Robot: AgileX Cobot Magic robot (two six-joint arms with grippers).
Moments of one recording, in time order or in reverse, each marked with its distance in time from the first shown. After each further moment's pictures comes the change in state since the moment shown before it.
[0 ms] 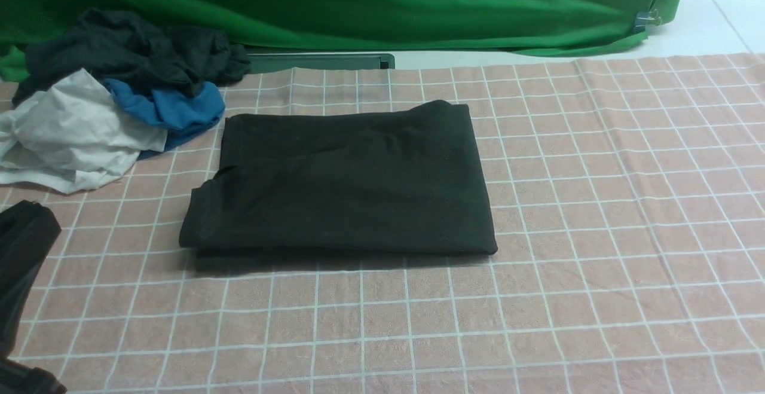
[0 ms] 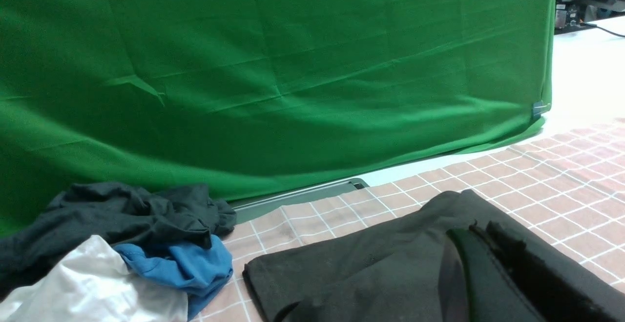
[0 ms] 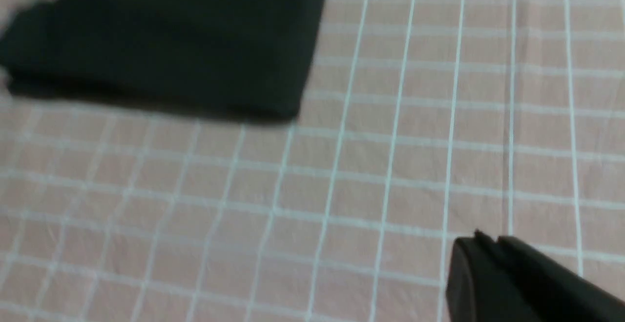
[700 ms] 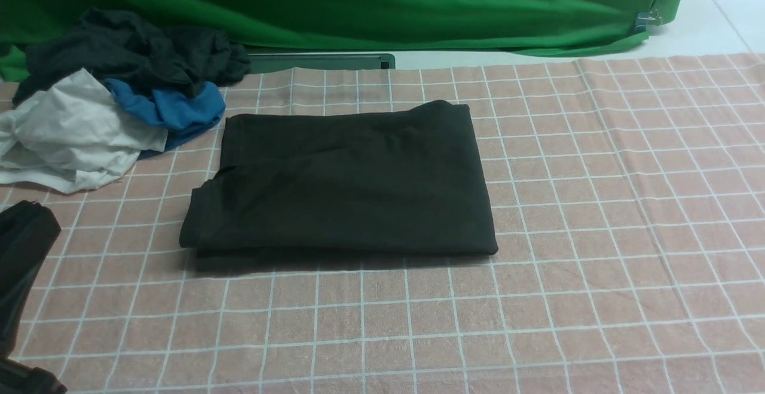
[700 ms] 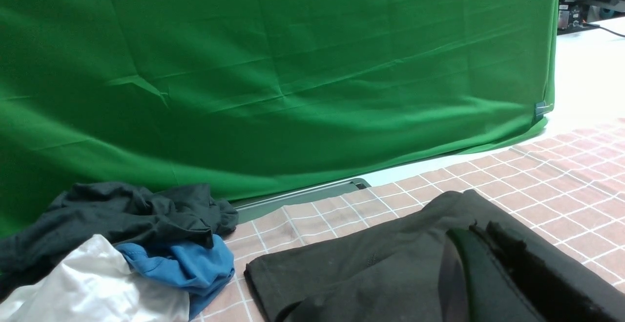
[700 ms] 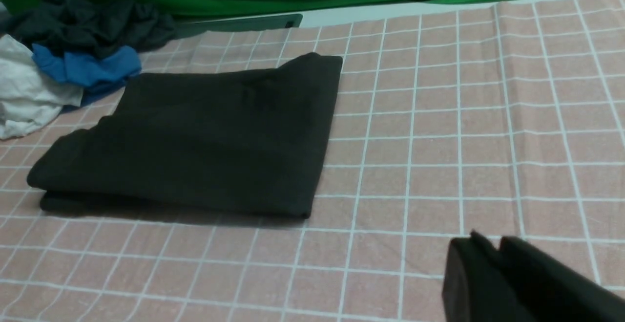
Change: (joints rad) right arm 0.000 -0.139 0.170 -0.011 -0.255 0.049; left arm 0.000 0.000 0.000 0.000 -0.001 0.000
